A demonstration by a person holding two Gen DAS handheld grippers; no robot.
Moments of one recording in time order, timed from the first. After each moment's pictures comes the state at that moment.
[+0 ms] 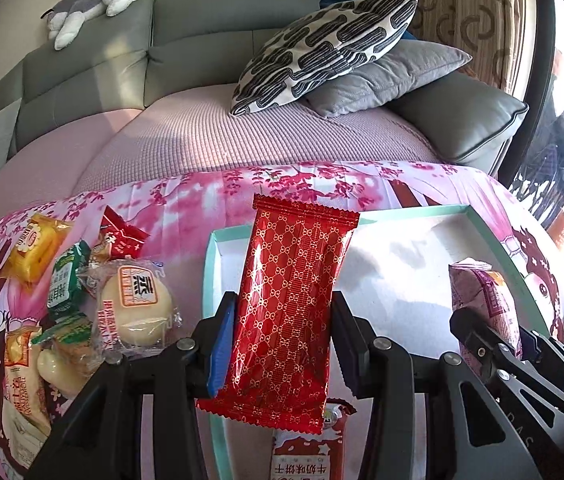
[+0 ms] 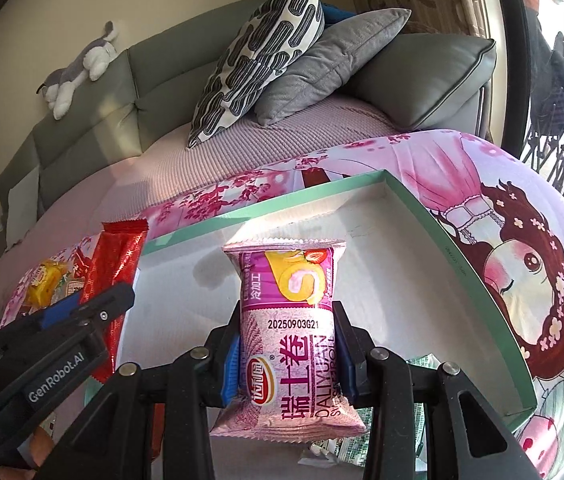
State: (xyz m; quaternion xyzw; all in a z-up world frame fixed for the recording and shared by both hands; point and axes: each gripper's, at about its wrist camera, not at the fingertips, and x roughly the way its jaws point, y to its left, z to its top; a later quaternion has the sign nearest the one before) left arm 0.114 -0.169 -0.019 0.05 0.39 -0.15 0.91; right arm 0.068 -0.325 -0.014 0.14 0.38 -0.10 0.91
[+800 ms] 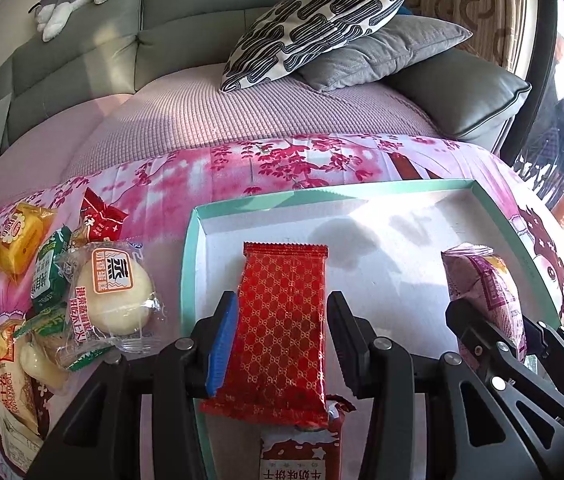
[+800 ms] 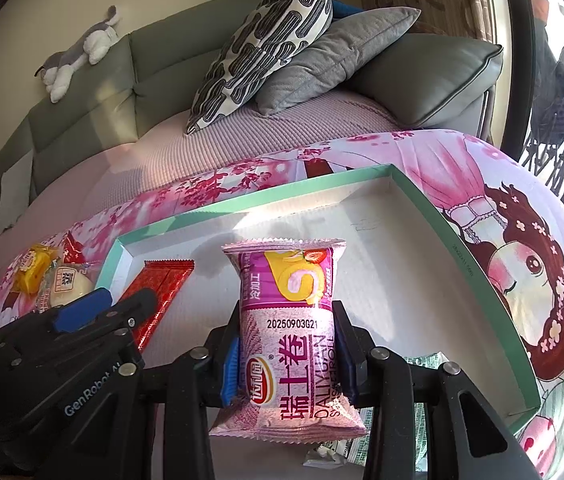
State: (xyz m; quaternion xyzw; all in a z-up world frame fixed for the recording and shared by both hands) left arm 0.120 -0.180 -0.035 0.06 0.42 -0.15 0.89; right arm 0.075 -0.318 -0.018 0.12 0.39 -0.10 0.91
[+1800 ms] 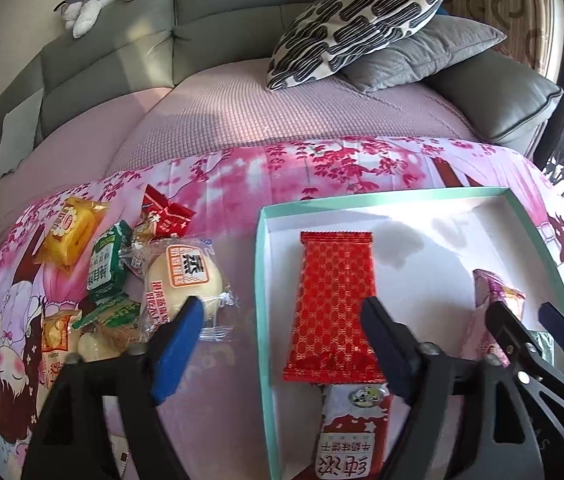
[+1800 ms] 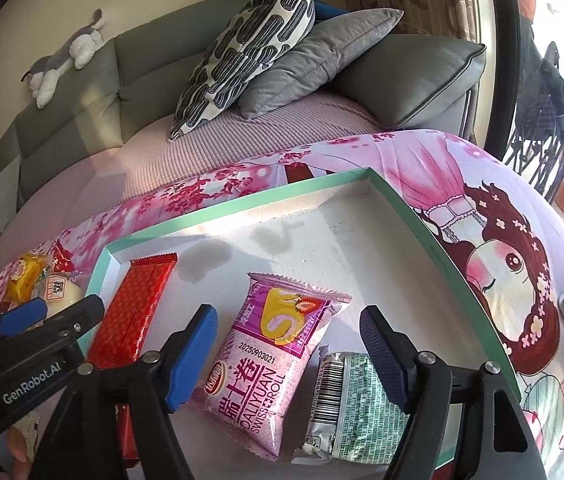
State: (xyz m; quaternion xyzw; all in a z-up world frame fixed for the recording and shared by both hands) left arm 0.121 -0.156 -0.017 0.08 0.43 -0.08 0.89; right arm 0.070 -0.325 -0.014 0.12 0.39 -0.14 0.90
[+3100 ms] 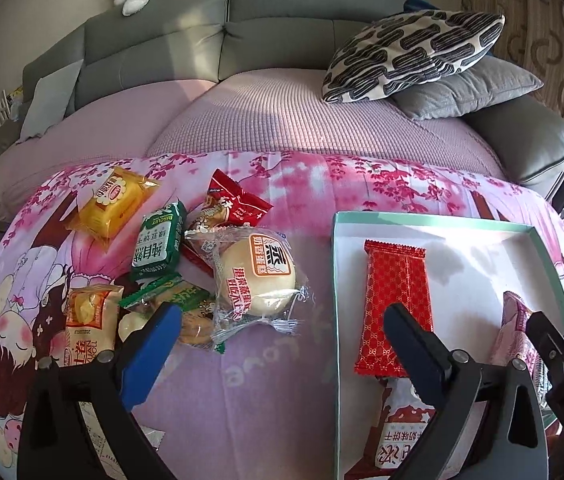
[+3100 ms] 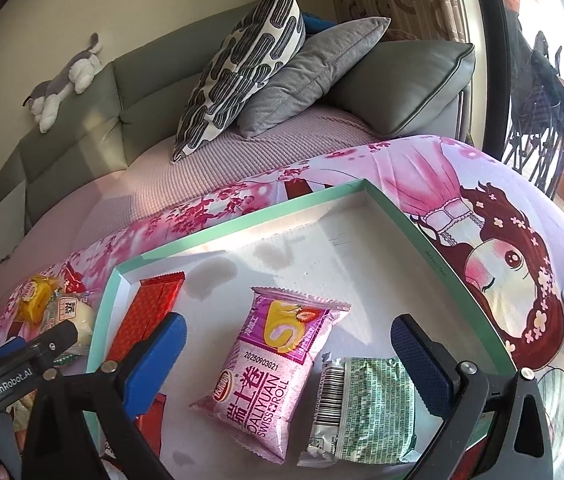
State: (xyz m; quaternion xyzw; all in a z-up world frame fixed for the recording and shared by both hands) left arm 0.114 -0.102 -0.015 0.01 0.42 -0.04 0.91; right arm 0.062 -0.326 -0.005 0.15 0.36 -0.13 0.91
